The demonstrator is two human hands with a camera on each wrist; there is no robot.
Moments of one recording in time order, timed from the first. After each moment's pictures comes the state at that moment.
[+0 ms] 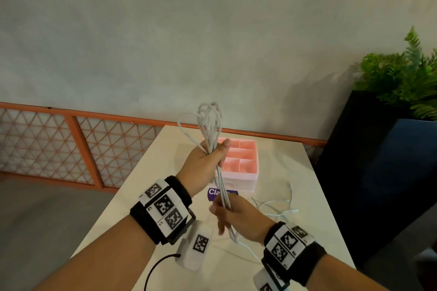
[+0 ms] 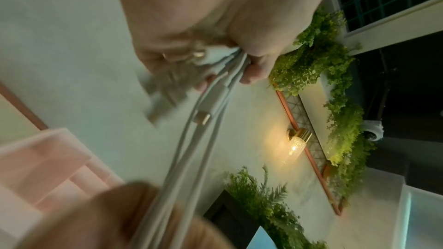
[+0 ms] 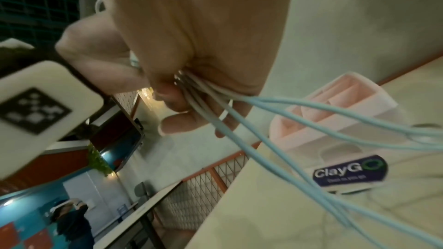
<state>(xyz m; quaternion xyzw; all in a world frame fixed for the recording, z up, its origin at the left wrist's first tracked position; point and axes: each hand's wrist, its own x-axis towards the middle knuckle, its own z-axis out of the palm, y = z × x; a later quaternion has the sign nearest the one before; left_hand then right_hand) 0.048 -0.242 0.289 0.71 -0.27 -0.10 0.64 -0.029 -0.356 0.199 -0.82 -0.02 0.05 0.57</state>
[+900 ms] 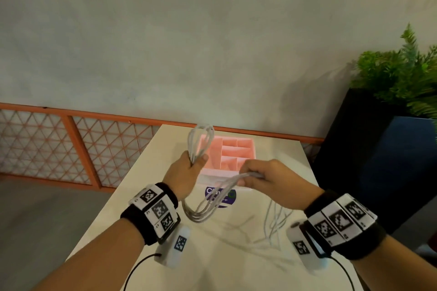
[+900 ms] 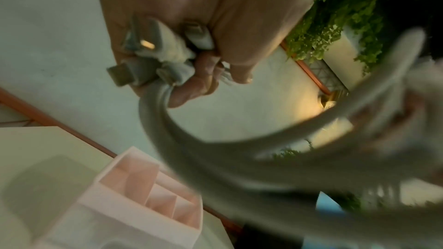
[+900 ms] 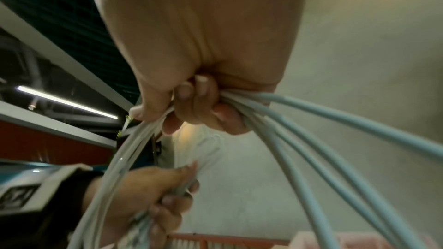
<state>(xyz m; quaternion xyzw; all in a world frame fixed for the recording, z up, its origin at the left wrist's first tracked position) 0.090 -0.227 0.232 0.86 -0.24 -0.05 0.45 -0.048 -0.412 0.293 -0.94 -0.10 -0.06 0.32</state>
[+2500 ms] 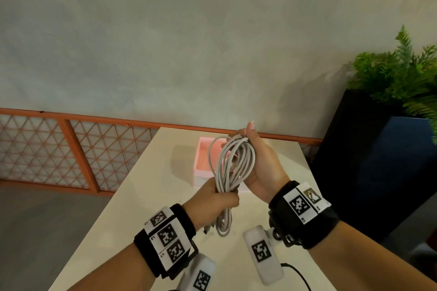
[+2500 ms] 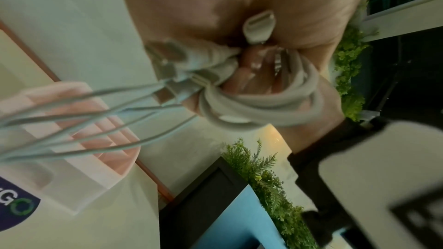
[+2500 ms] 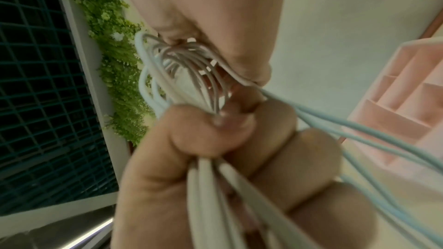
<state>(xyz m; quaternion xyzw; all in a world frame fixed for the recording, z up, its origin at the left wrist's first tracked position) 0.016 -0.246 0.257 0.68 -0.32 -0.28 0.60 -0.019 -0.364 0.313 -0.54 0.01 -0.11 0.83</state>
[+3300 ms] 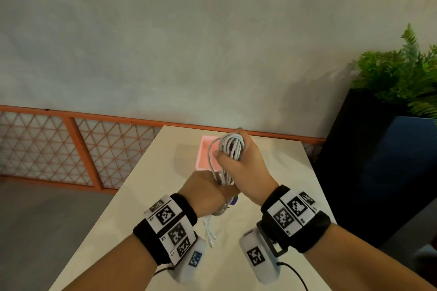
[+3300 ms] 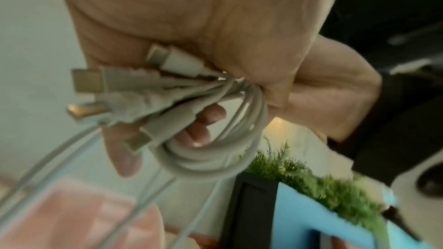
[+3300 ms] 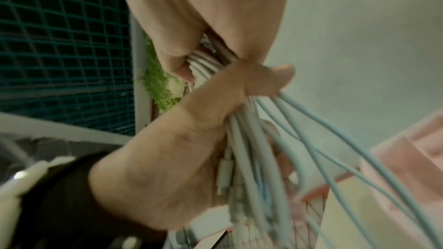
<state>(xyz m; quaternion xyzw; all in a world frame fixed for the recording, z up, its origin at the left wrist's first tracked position) 0.024 -0.238 0.271 0.83 -0.28 -0.19 0.45 -0.018 -0.343 0.304 -0.77 -0.02 -0.23 0.59</state>
